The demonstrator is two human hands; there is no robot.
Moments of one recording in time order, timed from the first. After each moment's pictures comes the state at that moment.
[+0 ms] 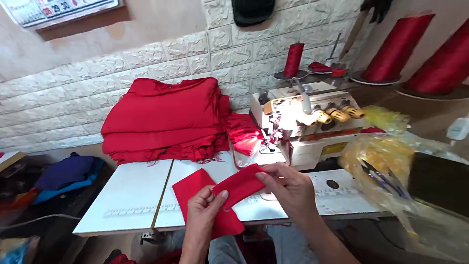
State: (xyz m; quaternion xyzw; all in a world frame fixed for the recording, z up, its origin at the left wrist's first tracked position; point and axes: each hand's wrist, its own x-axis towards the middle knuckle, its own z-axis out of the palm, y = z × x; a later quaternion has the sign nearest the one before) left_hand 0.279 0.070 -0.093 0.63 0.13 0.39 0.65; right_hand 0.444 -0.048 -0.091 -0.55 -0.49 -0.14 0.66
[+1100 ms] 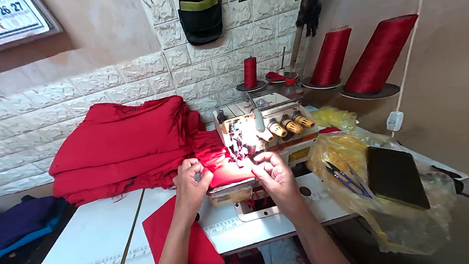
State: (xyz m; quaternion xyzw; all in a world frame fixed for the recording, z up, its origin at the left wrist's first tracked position) left_hand 0.384 0.119 -0.053 0.87 0.18 0.36 0.28; right_hand 0.504 -0.055 -0.098 -0.56 -0.35 0.00 0.75
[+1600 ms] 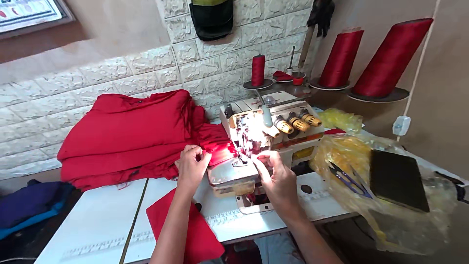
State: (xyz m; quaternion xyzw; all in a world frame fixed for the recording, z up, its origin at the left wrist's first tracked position) left_hand 0.397 0.142 -0.045 0.88 0.23 0.32 0.27; right_hand 0.499 -0.041 -0.111 -0.72 -0.33 -0.31 0.53
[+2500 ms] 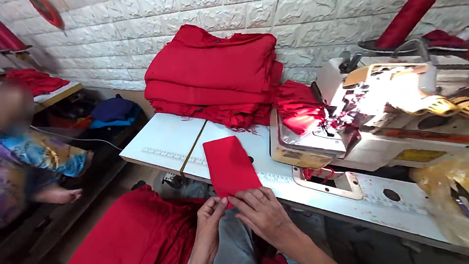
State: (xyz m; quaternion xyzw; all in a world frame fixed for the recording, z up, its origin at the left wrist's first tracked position) left_hand 0.206 0.024 -0.187 0.47 0.35 0.46 0.67; right_hand 0.371 -0.030 -0.179 -0.52 -0.75 -0.23 0.34
